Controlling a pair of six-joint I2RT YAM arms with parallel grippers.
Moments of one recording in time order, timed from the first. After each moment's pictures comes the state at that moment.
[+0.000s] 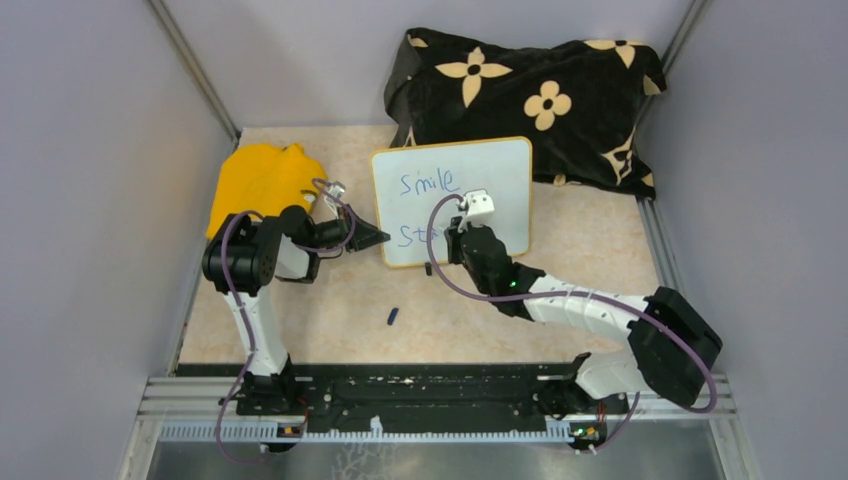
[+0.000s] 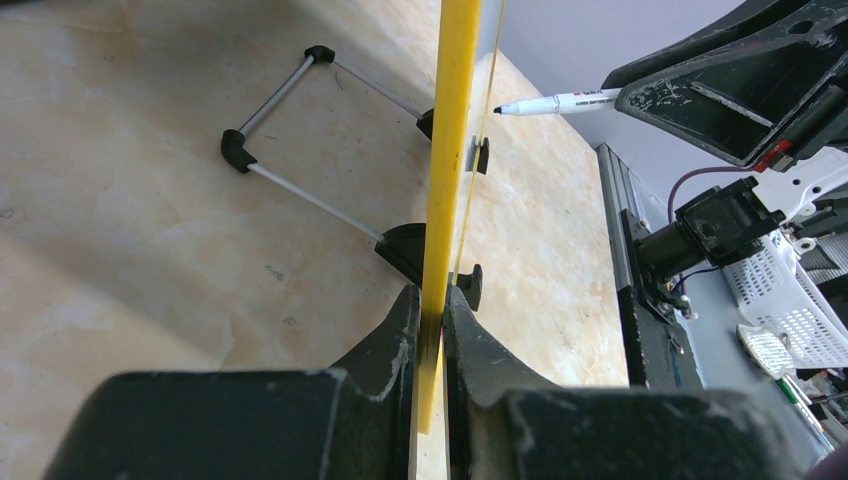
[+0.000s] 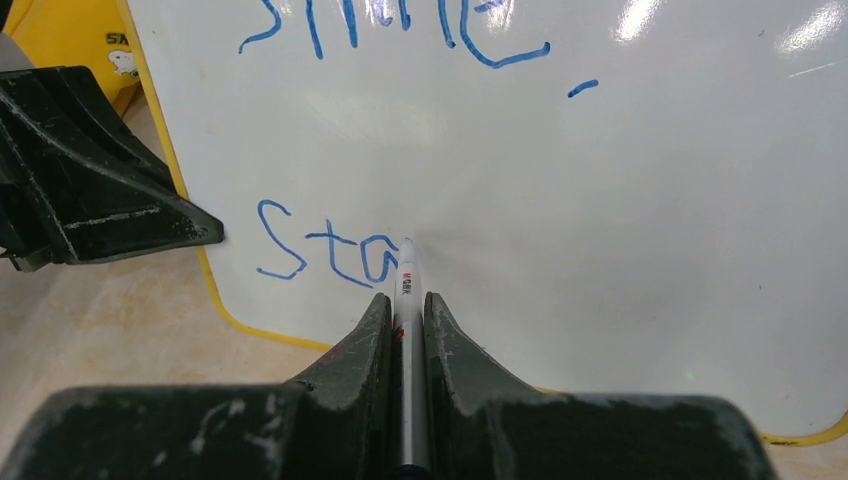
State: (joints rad) left arm -0.12 2.03 0.67 1.41 1.15 -0.69; right arm 0.88 1.31 0.69 0.31 0.51 0.31
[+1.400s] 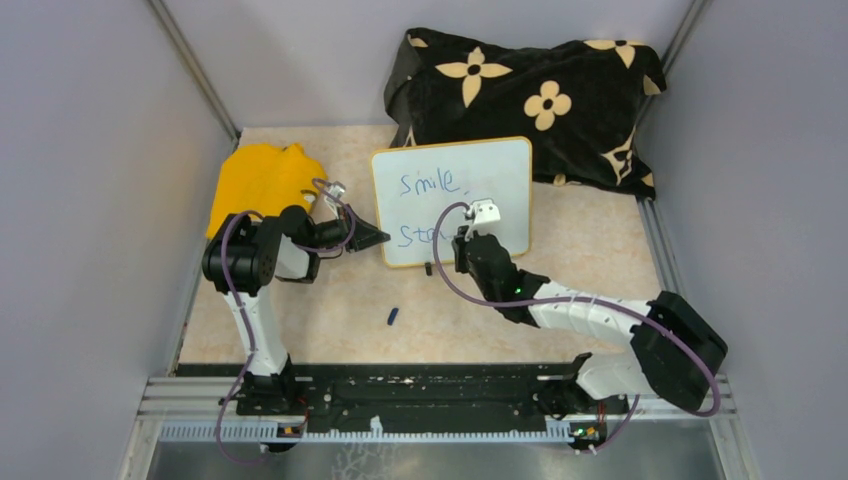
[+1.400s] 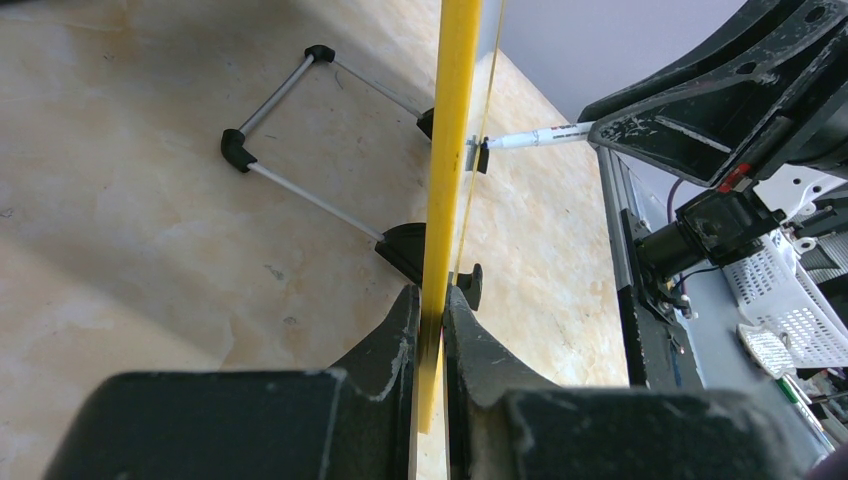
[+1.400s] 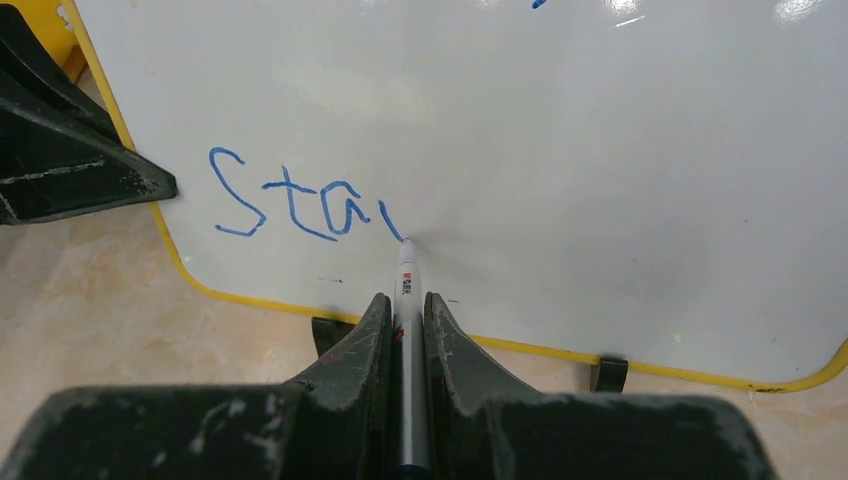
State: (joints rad) left arm -0.12 2.03 0.67 1.41 1.15 -0.69; right arm 0.87 1.29 0.62 0.30 0.51 0.34
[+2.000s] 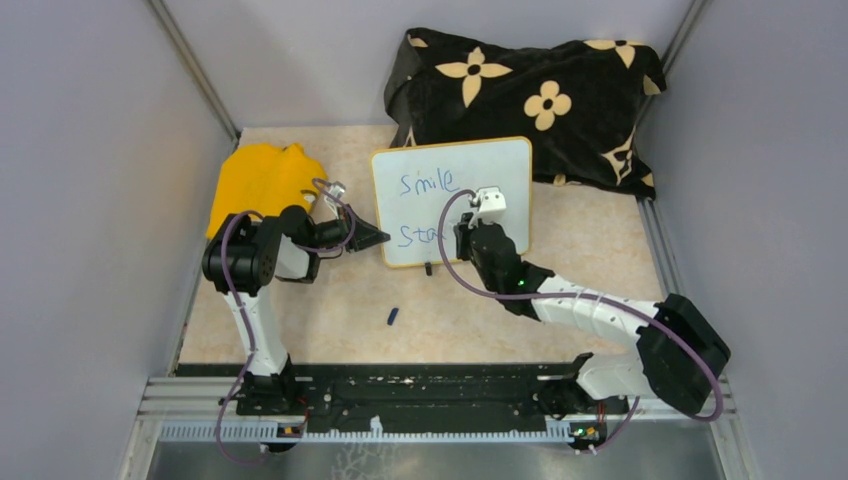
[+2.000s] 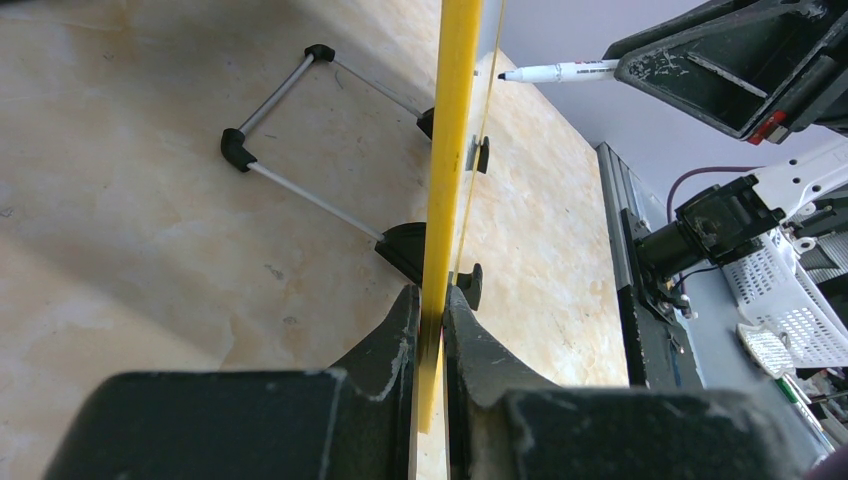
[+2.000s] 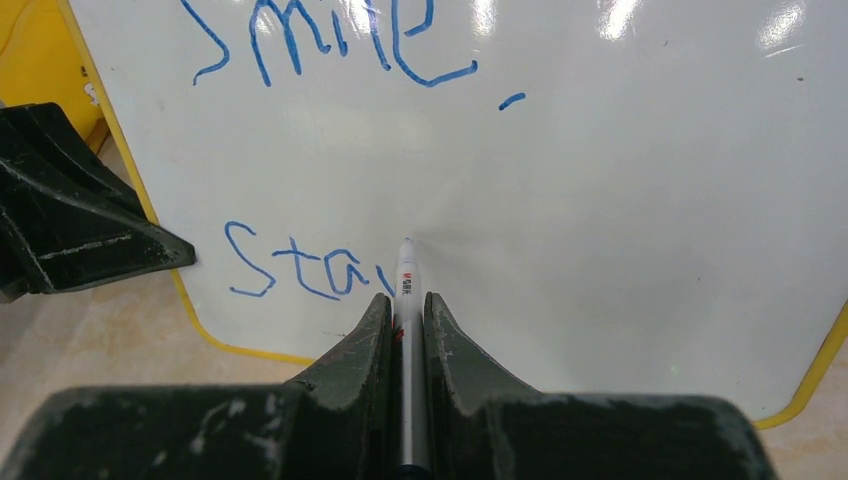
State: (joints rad) left arm -0.12 2.03 0.67 1.41 1.15 -0.69; right arm 0.84 1.26 0.67 0.30 0.52 0.32
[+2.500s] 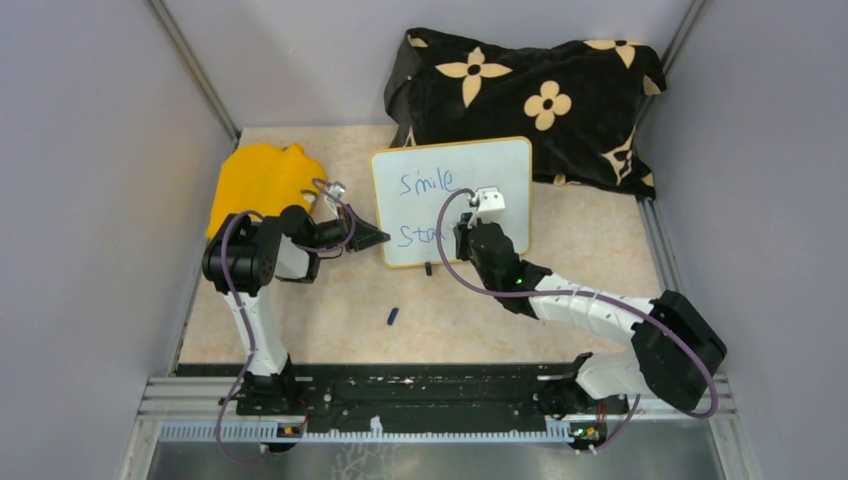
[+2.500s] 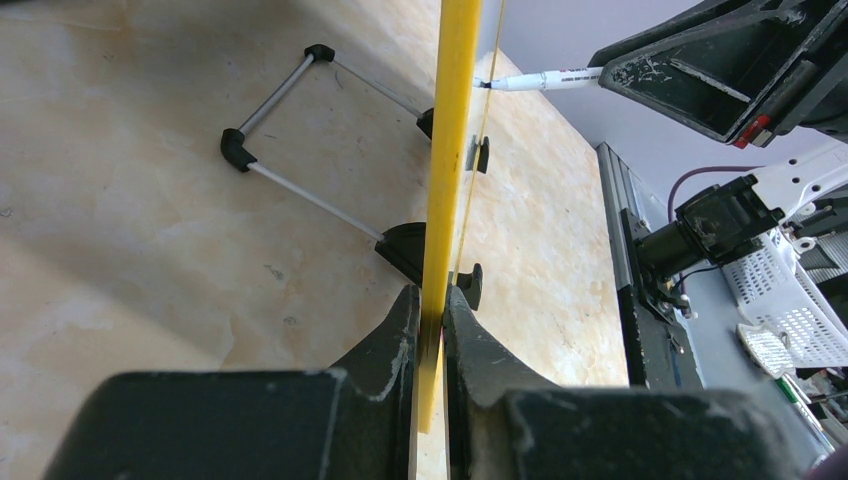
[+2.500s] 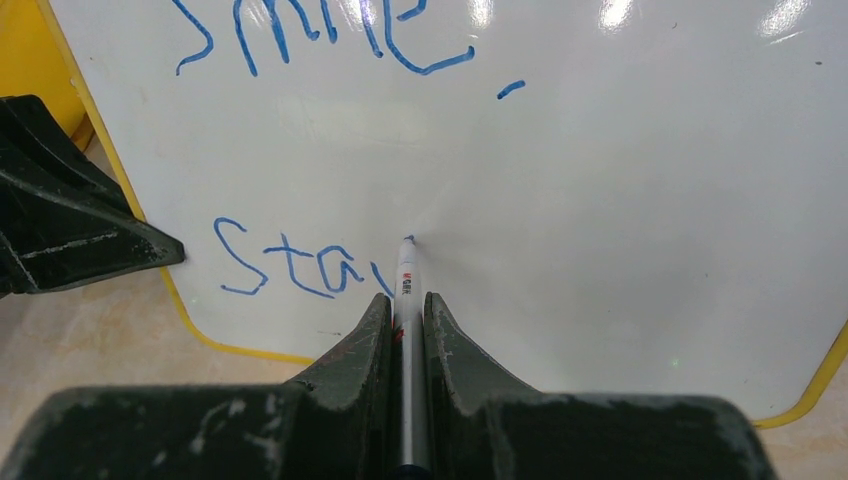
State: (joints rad) left arm -0.12 2.03 0.67 1.41 1.15 -0.69; right arm 0.83 1.29 0.68 0.30 0.51 0.33
